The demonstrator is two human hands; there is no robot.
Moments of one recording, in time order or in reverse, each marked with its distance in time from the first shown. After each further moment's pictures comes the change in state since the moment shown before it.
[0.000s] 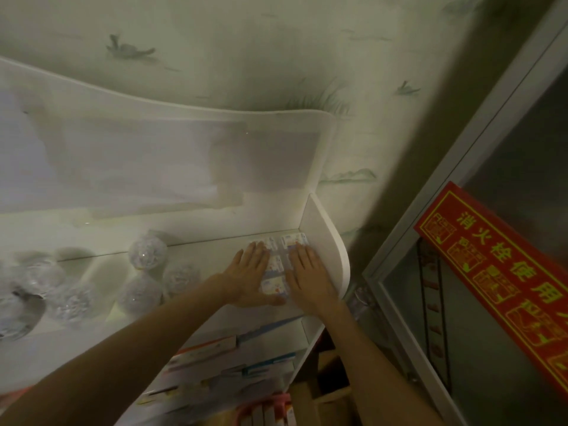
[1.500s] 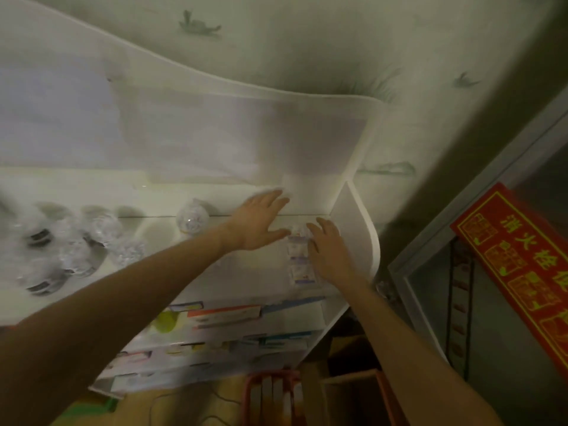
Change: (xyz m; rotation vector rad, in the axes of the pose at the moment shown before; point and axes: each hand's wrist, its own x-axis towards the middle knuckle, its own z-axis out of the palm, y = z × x) left_hand -0.045 -0.051 -0.058 -0.075 0.488 0.048; right_hand 0.018 -0.030 -0.032 0.286 0.080 -0.005
